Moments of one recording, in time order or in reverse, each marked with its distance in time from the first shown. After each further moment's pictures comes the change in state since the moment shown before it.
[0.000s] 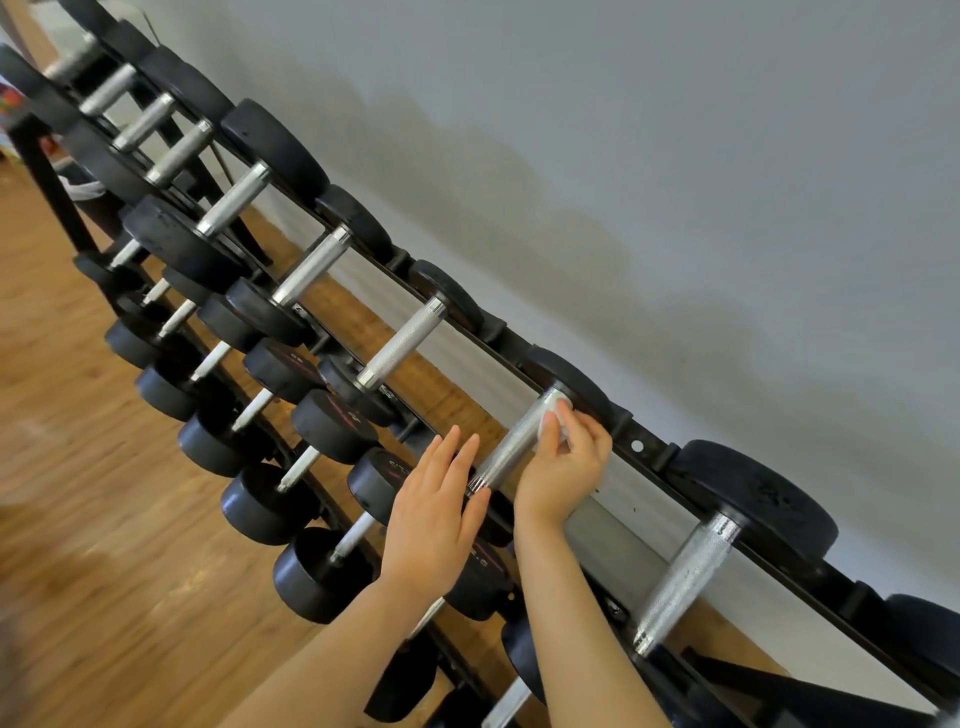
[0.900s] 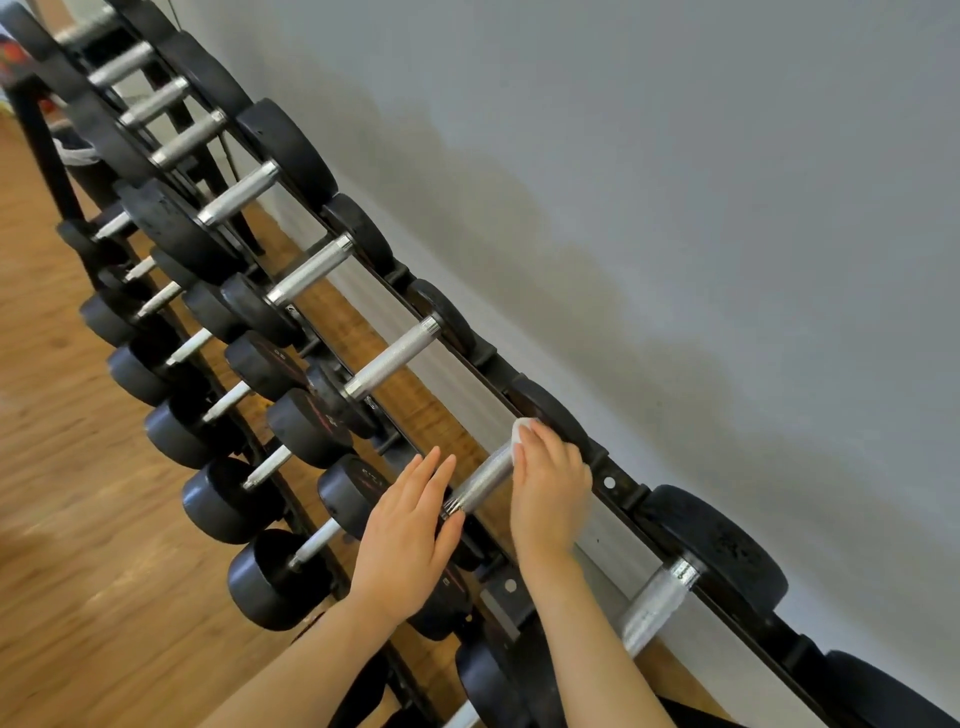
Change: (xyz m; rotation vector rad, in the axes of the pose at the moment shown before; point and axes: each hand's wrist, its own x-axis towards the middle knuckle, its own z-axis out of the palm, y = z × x) left_hand 0.000 0.003 -0.002 -0.036 0.020 -0.023; right_hand 0.030 -0.009 -0.028 -0.868 -0.441 -0.677
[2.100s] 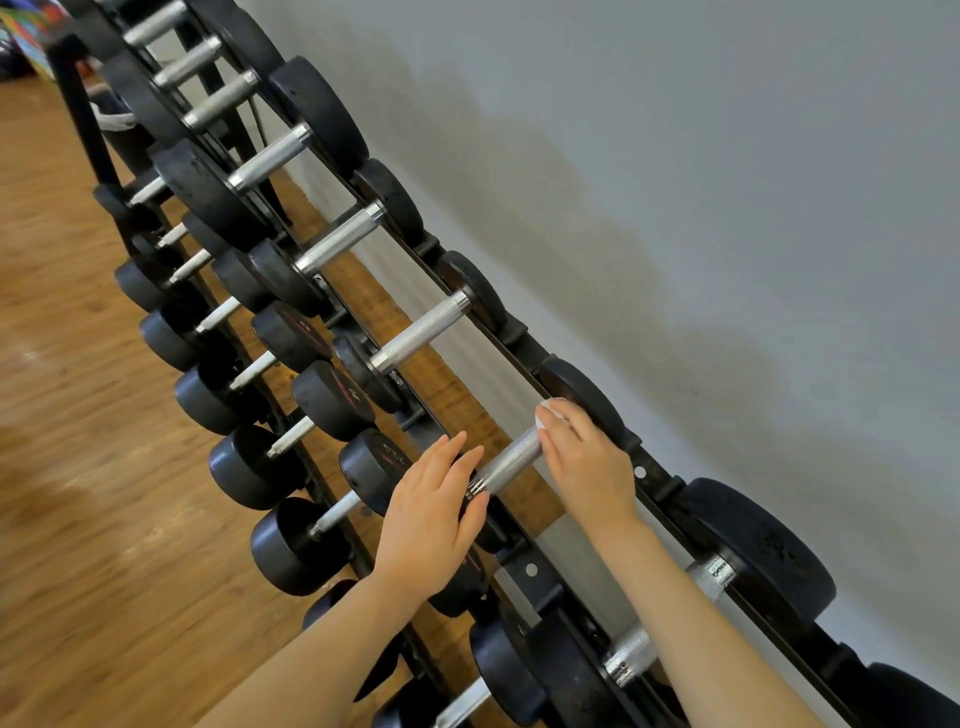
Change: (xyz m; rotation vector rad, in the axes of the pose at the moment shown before) left_hand -0.001 0.000 0.004 -0.044 0.016 -0.013; right_hand 0.020 0.037 -0.001 0.027 -0.122 -0.400
